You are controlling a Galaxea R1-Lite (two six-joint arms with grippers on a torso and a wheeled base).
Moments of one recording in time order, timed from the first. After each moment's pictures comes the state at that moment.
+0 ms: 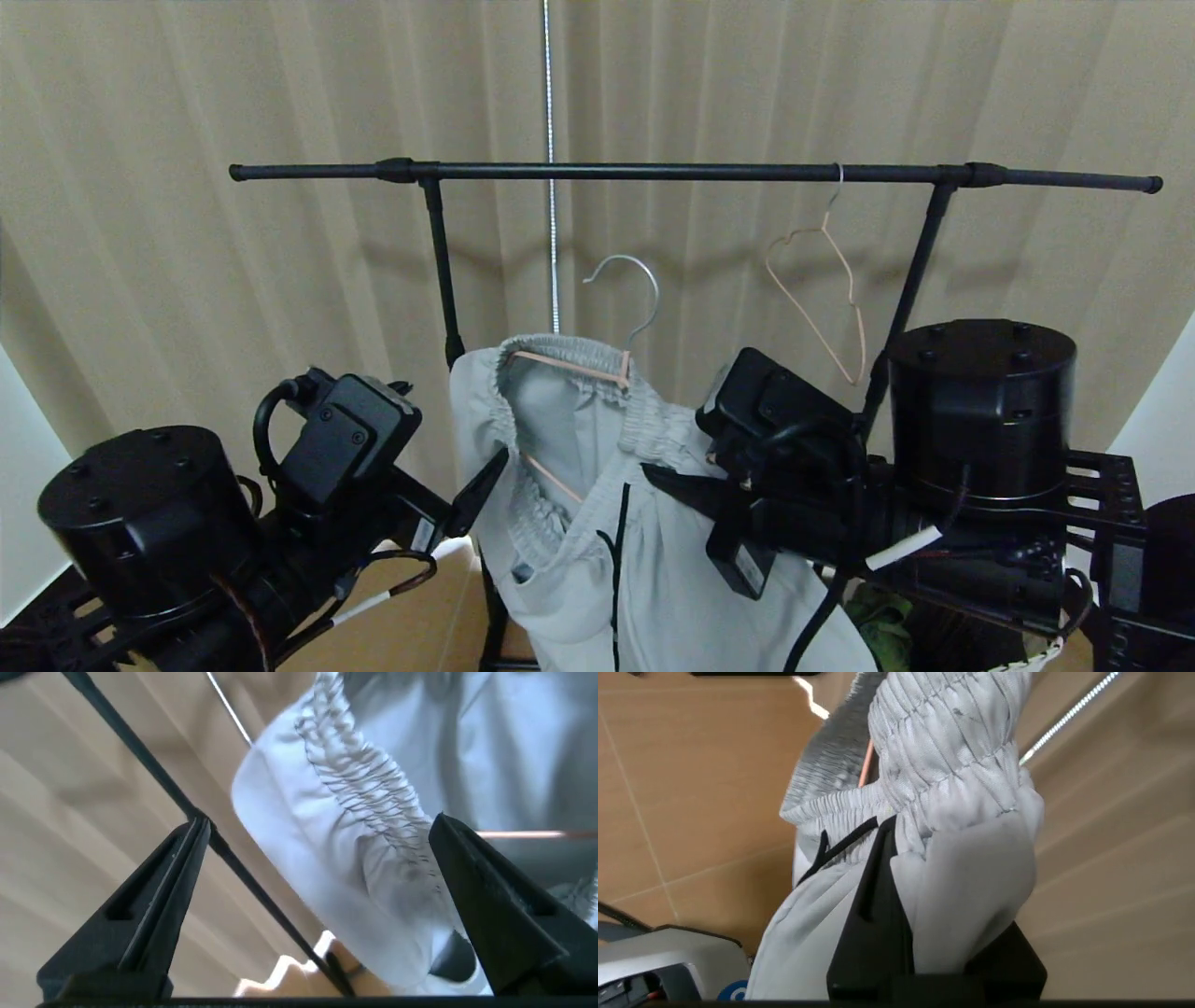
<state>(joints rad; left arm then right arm) -0.59 1.62 -0.30 -1.24 0.20 0.42 0.84 1.64 -0.78 -0.49 -0.01 -0.30</state>
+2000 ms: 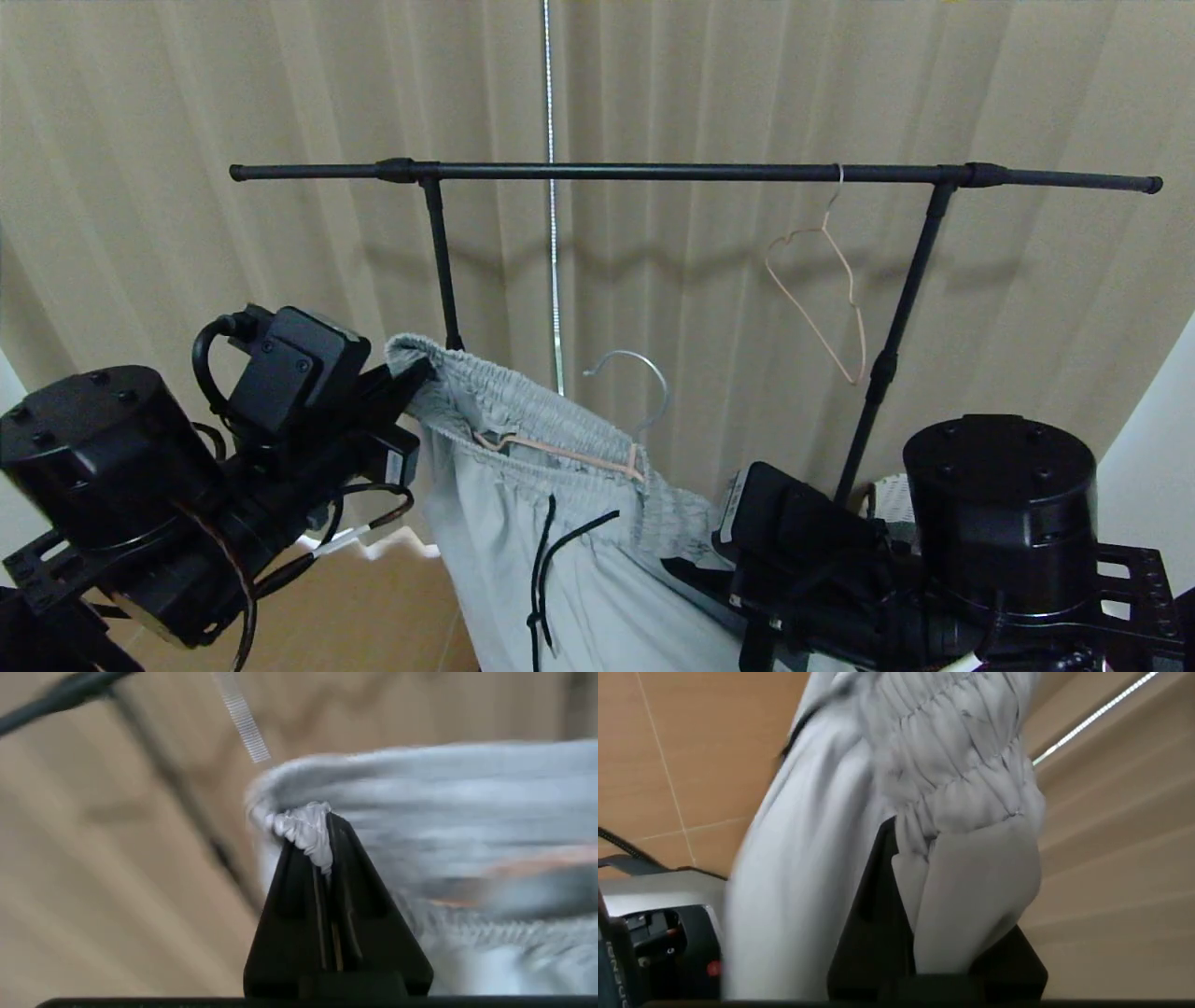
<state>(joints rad) -0.46 1.60 -0.38 -1.25 0.16 0.42 0.88 1.61 -0.61 -0.53 -0.01 -0.34</state>
